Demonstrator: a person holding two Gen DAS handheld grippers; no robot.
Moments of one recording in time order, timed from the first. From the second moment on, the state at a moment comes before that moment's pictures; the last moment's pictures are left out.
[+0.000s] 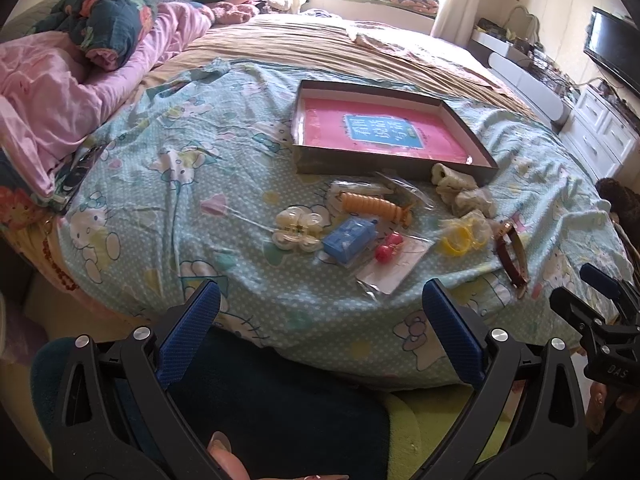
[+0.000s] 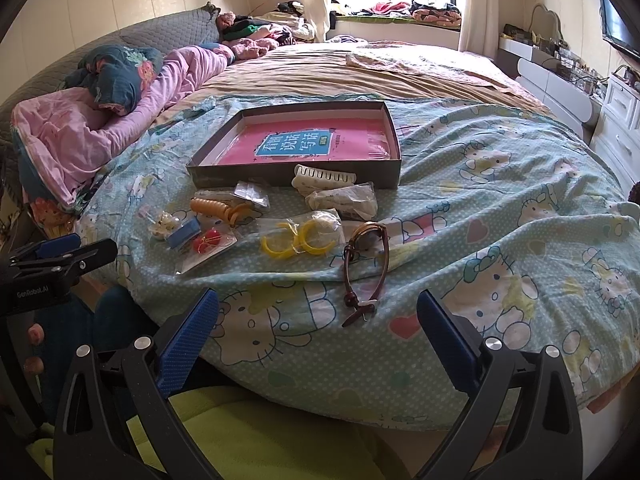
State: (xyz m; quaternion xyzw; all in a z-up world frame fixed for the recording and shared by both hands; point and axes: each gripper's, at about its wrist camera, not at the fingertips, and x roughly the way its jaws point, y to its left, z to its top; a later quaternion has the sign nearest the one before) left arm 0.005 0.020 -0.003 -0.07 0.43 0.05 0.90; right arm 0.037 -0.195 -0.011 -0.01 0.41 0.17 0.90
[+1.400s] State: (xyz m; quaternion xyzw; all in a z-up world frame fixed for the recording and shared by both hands) left arm 0.108 0.071 -0.076 -0.11 0.51 0.03 0.85; right arm 0.121 -0.201 -0.072 -0.01 0.47 0.17 0.87
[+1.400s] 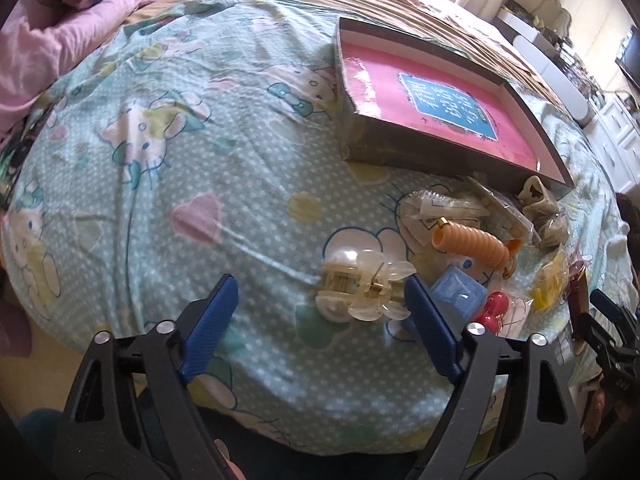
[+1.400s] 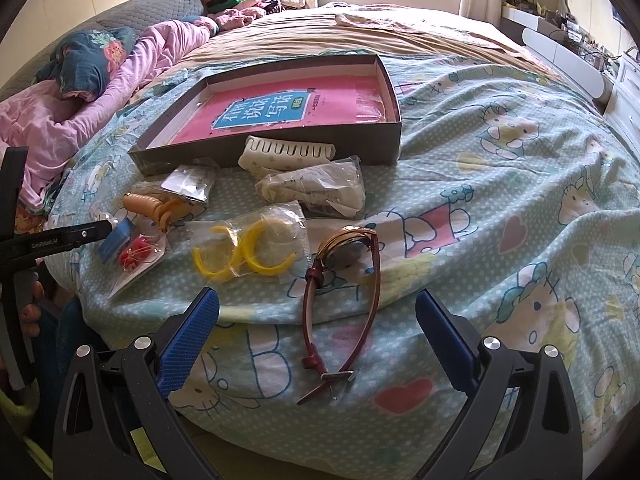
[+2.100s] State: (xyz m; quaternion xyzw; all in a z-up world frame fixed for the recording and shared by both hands) left arm 0.123 0.079 -0.052 -0.10 0.48 0.02 0.87; right arm 0.146 -0.224 -0.080 0.03 0.47 0.17 0.86
